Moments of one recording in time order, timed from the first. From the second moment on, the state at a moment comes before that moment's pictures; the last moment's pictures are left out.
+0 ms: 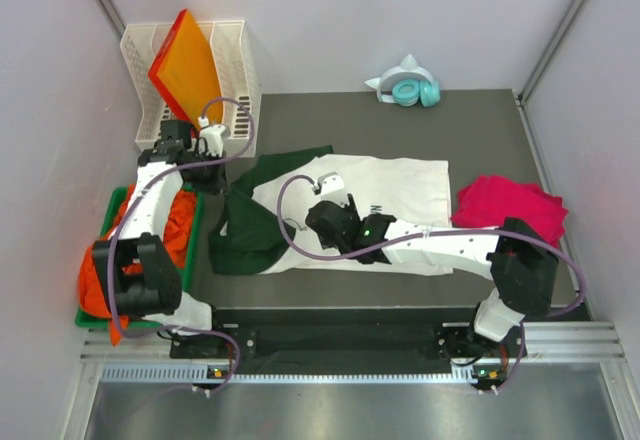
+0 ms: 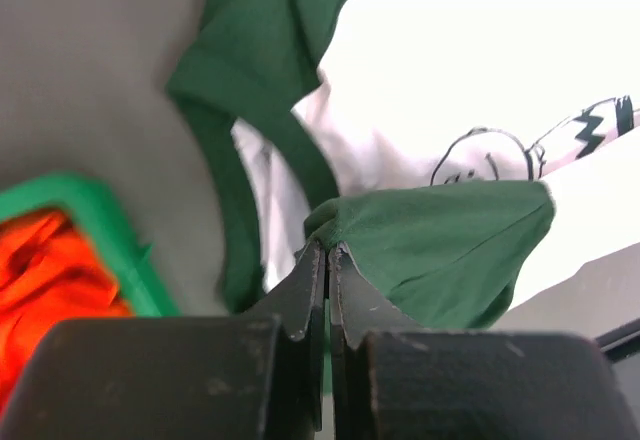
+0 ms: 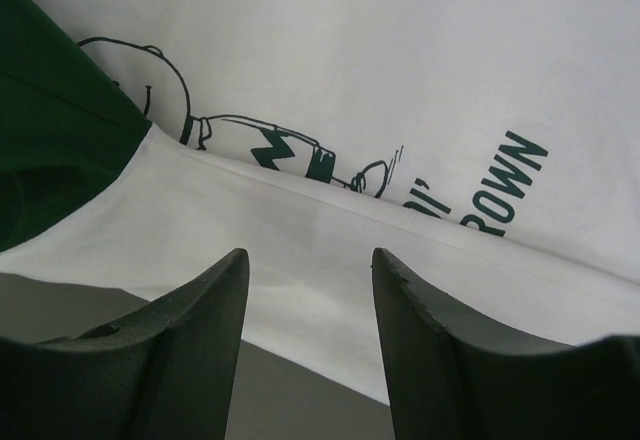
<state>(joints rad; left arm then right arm) 0.10 1.49 1.24 -0.80 0.40 0.26 1.14 1.62 1.13 -0.36 0.61 0.49</state>
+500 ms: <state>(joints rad) -0.11 1.79 1.45 -0.69 0.31 0.13 1.14 1.59 1.06 -0.37 0.61 0.54</state>
